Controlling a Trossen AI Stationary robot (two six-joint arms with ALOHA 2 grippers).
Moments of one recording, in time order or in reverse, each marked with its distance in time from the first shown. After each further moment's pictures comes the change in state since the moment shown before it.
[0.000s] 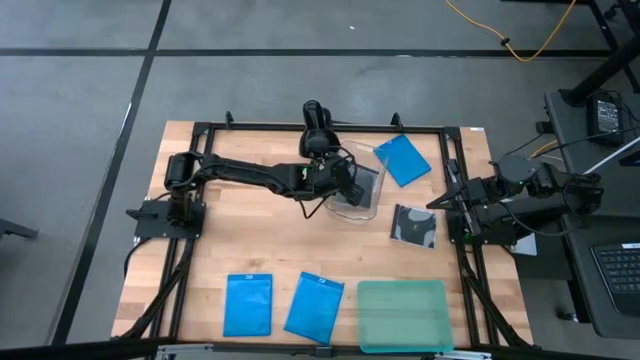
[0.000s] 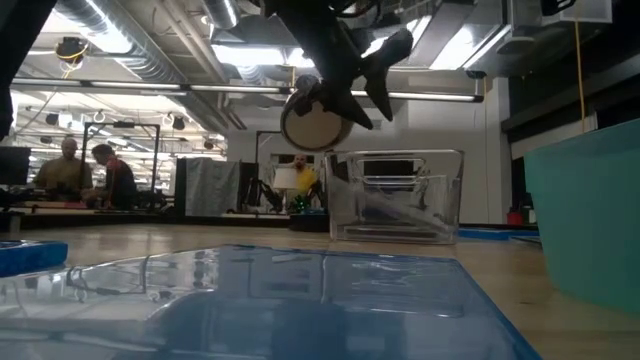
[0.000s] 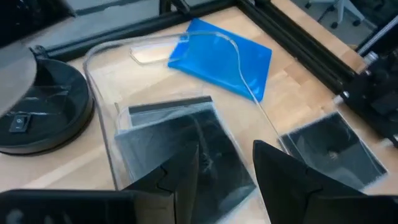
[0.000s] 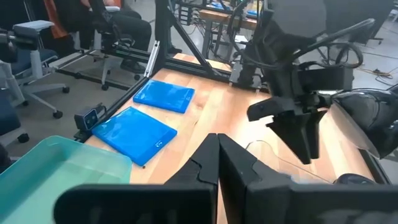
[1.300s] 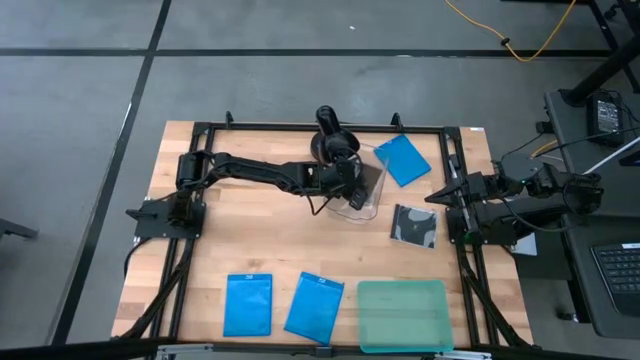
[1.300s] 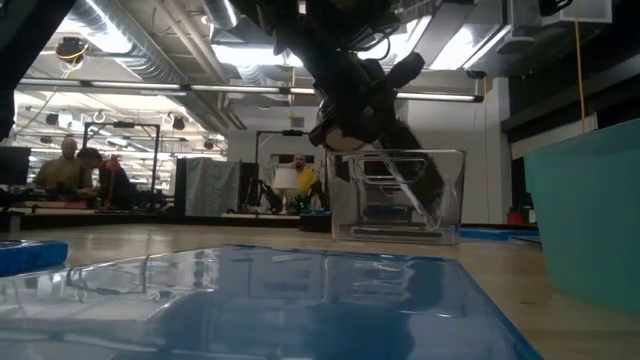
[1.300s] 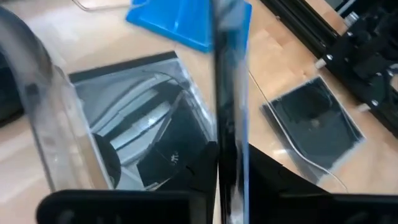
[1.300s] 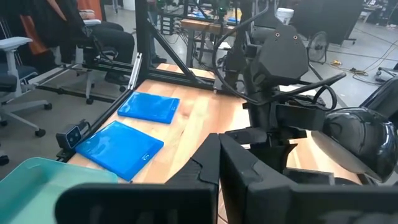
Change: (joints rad) left arm 0.056 0.087 0.000 0.069 0.230 0.000; right arm 0.000 0.000 0.000 0.046 0.076 0.050
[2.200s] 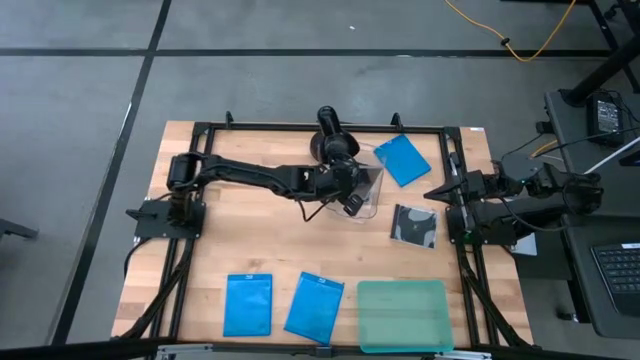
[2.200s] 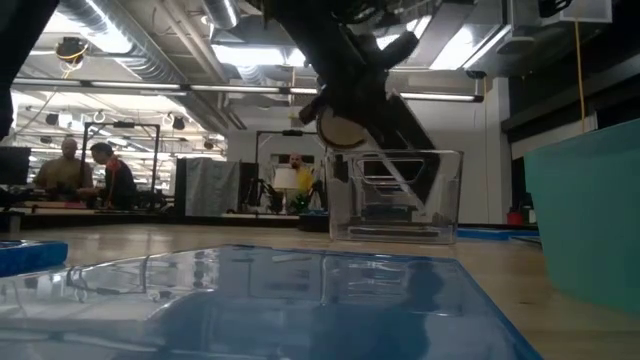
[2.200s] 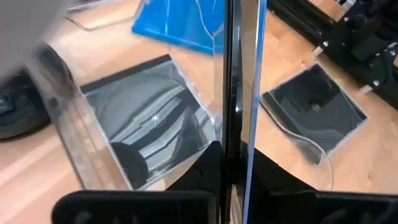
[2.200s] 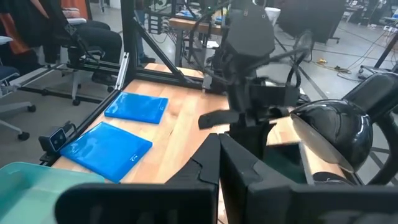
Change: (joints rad) left arm -0.060 -0.061 -0.001 -0.087 -0.070 0.069; right arm 0.000 0.003 0.000 0.004 0.052 -0.001
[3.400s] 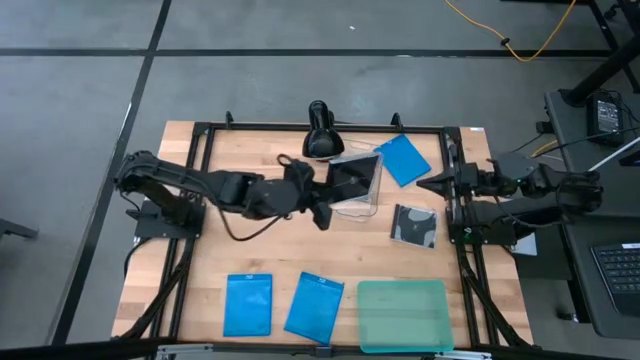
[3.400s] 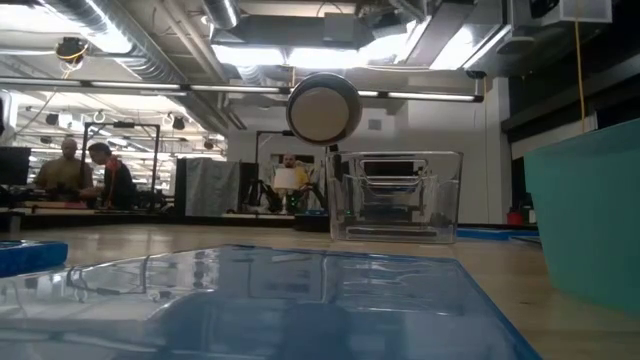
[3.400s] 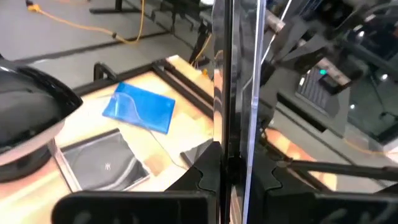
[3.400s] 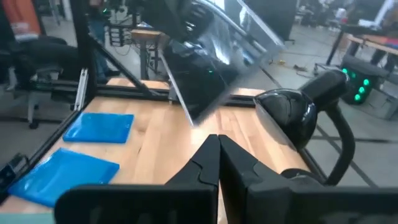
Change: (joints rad) left arm -0.265 -0.386 0.000 -0.041 -0.285 -0.042; right arm 0.000 0.058 0.000 0.105 0.149 0.033
